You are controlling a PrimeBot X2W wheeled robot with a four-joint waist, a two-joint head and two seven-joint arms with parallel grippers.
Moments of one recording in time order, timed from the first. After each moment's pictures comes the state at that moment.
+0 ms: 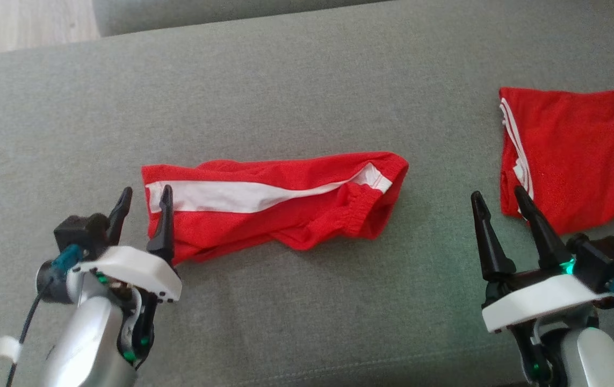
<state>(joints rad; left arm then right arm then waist) -0.28 0.21 -0.31 0.45 -0.44 0.05 -0.22 0.01 -0.07 0.08 -0.05 0.25 0.13 0.02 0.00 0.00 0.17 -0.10</state>
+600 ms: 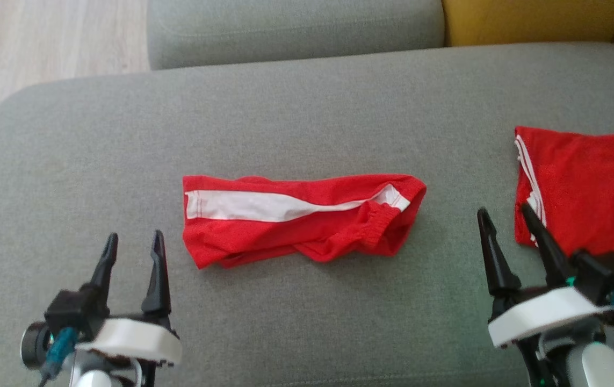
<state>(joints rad) 0.02 0.20 -0.25 0.06 -0.31 0.17 -0.25 0.03 -0.07 0.06 -0.05 0.21 0.13 0.03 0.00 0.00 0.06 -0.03</state>
